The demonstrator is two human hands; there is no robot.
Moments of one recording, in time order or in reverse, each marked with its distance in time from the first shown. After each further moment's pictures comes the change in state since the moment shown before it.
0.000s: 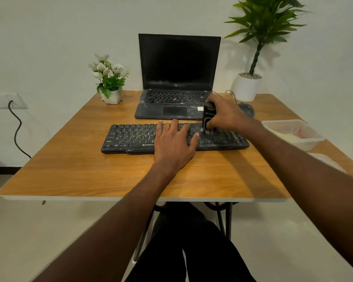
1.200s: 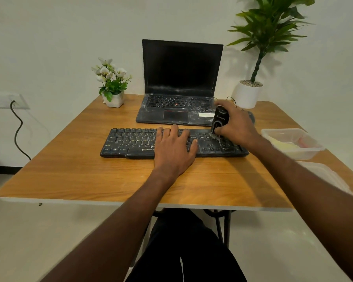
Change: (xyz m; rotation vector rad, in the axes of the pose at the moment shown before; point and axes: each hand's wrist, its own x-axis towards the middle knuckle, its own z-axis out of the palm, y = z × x) left_hand 0.000 -0.001 -0.001 0.011 -0.017 -0.014; right_hand -0.019 0.025 0.004 0.134 0.197 0.036
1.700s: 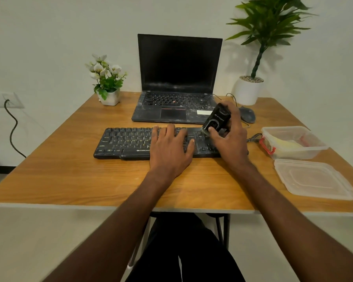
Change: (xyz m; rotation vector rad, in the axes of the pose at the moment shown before) left_hand 0.001 0.002 0.001 0.002 0.004 -0.008; right_hand -0.038 0.007 0.044 0.423 0.343 -0.084
